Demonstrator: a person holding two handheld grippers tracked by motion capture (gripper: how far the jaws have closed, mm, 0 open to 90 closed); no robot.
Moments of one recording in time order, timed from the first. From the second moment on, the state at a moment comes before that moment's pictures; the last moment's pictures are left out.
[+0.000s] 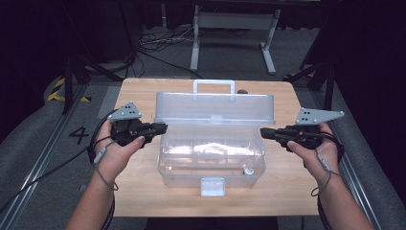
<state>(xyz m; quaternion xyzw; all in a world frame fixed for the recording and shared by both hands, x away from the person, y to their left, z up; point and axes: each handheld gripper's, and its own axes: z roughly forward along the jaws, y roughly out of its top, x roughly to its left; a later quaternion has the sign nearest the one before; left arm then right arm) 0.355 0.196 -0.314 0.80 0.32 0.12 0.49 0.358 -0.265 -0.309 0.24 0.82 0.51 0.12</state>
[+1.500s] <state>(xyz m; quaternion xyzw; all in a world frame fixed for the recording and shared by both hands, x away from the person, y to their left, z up) 0.342 0.202 -0.321 0.81 0.31 0.11 0.49 0.350 -0.277 -0.322 0.27 0.79 0.53 0.14</state>
